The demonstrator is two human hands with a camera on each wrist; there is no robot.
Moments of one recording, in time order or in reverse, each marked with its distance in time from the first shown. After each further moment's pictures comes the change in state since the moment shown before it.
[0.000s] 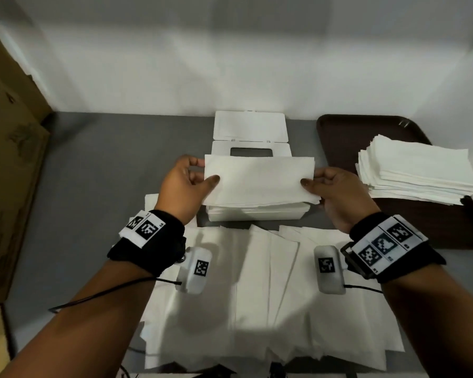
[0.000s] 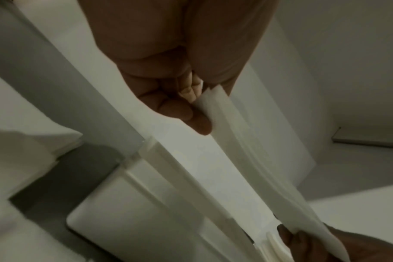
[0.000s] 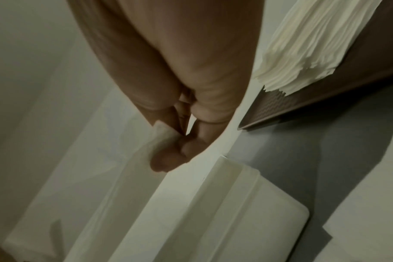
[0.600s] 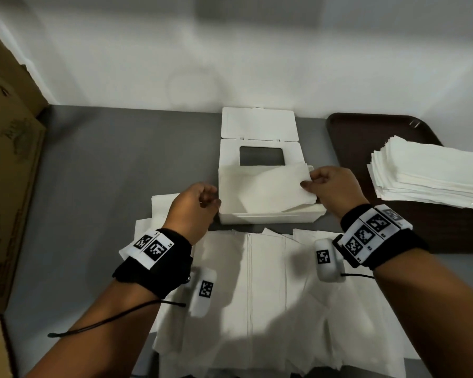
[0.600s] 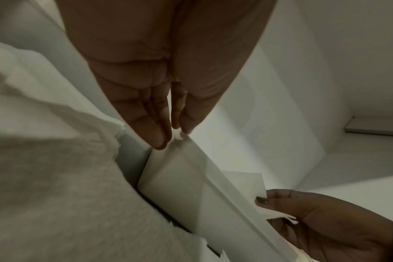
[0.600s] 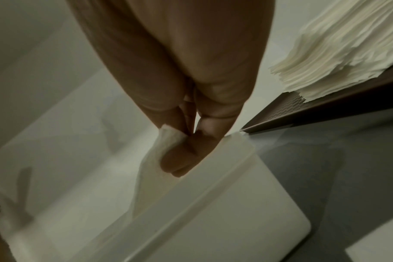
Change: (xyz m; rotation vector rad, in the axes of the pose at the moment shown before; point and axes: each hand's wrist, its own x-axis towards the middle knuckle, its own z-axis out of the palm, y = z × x) left_hand -0.003 -0.037 -0.008 0.161 -0.113 -0.109; right_hand 0.041 0.014 0.024 -0.576 0.151 -0.077
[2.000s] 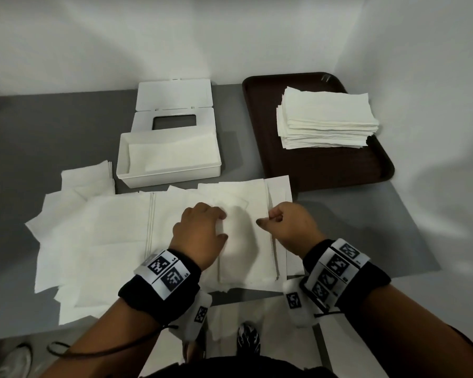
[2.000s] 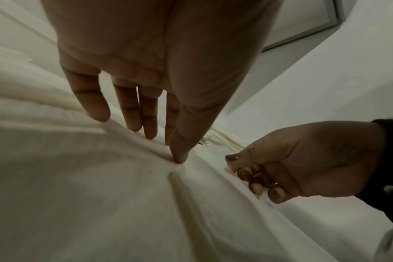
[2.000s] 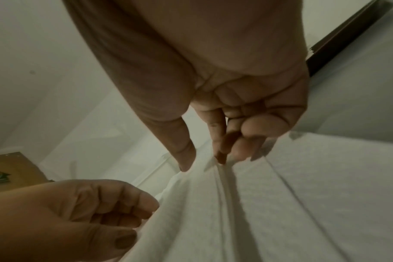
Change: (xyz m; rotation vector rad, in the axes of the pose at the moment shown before) left_hand -0.142 0.047 0.168 0.729 -0.293 0.157; right_hand -0.149 0.121 -0.087 -0.128 -0.169 0.102
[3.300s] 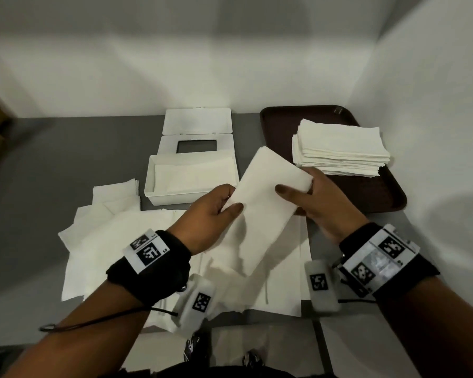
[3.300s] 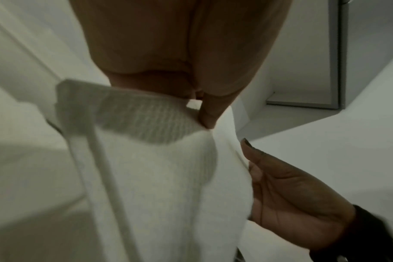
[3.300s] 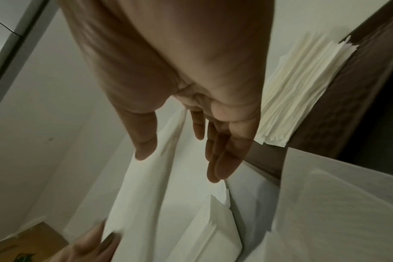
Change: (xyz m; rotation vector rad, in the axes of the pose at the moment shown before) left_hand 0.012 0.000 -0.072 -0.761 -0.002 0.265; right_hand 0.019 -0.060 -0.060 0.588 -0.056 -0.131
